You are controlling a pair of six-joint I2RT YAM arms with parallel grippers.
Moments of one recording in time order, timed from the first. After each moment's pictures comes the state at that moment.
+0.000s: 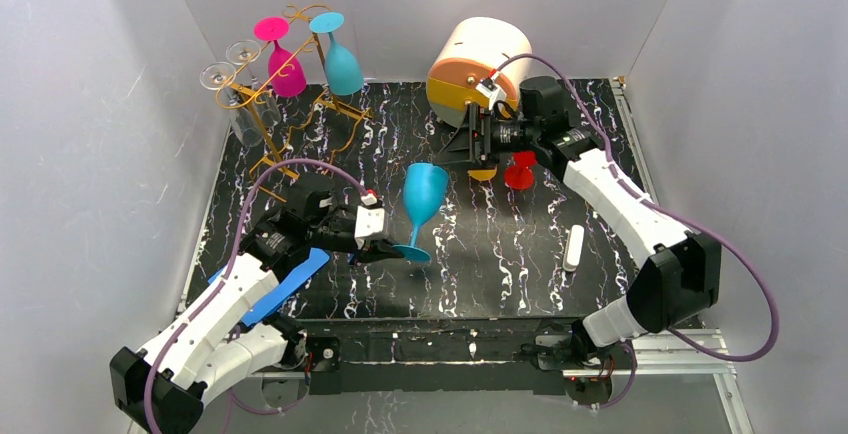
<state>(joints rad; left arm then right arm) -0.56 0.89 0.78 -0.50 0.94 0.57 0.46 1.45 1.33 -0.36 -0.87 0.64</state>
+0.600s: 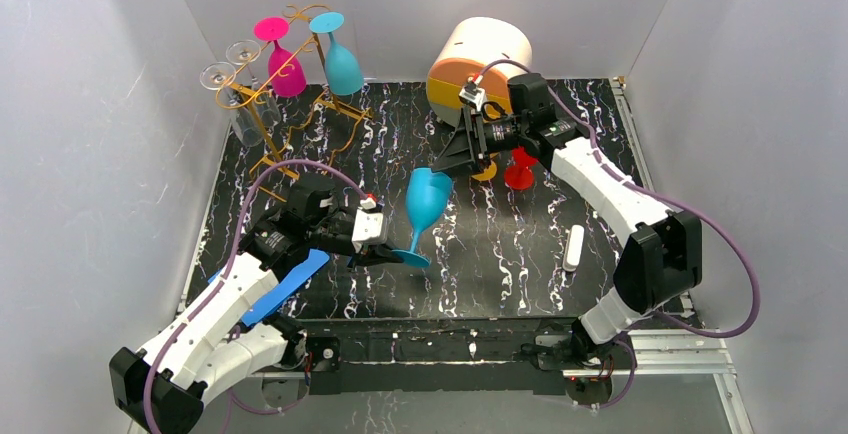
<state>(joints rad) -0.56 0.89 0.80 -0.56 1.00 0.62 0.46 1.58 1.40 -0.39 -1.10 0.67</state>
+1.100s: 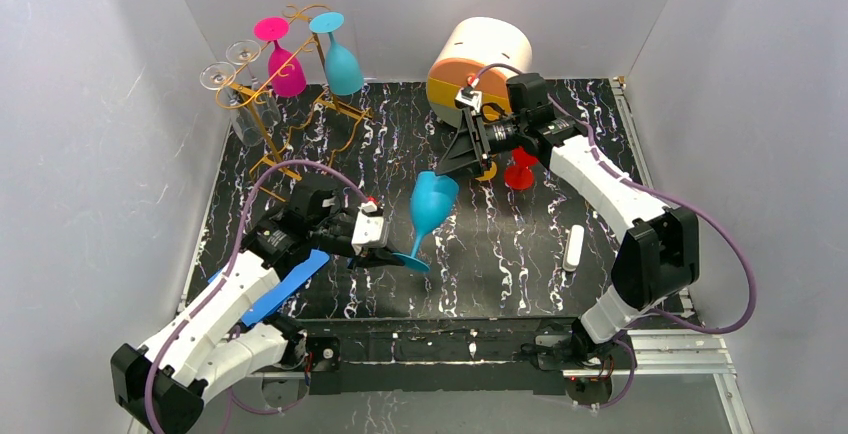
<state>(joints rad) -0.56 0.90 0.80 -0.57 1.03 0.67 0.46 1.60 1.41 -0.41 -1.25 0.69</state>
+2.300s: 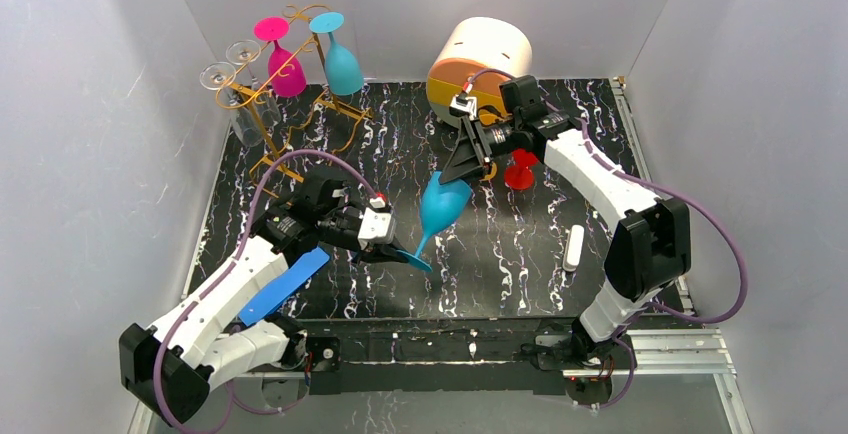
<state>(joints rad) -0.57 1.00 0.87 -0.63 1.05 0.76 0.46 1.66 1.47 -0.57 -1.37 0.54</state>
